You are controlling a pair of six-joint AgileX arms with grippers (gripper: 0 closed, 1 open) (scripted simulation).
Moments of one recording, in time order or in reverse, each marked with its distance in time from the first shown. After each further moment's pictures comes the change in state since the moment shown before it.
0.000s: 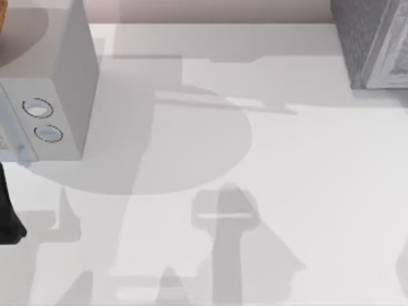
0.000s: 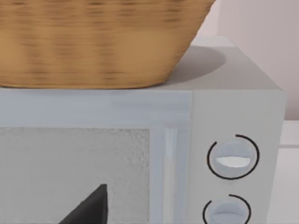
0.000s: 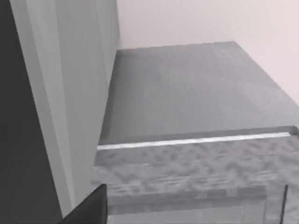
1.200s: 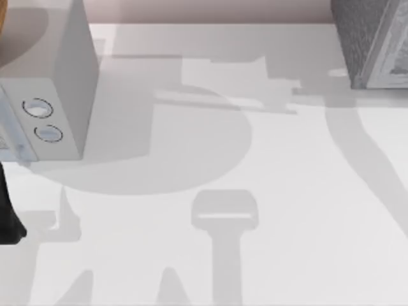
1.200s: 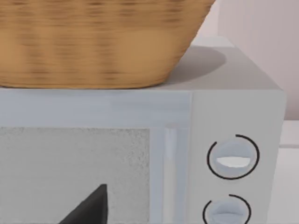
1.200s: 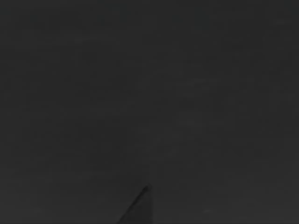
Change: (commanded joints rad) left arm 0.000 0.000 0.000 0.000 0.000 0.000; right arm 1.022 -0.106 -0.020 -0.008 1.048 -0.034
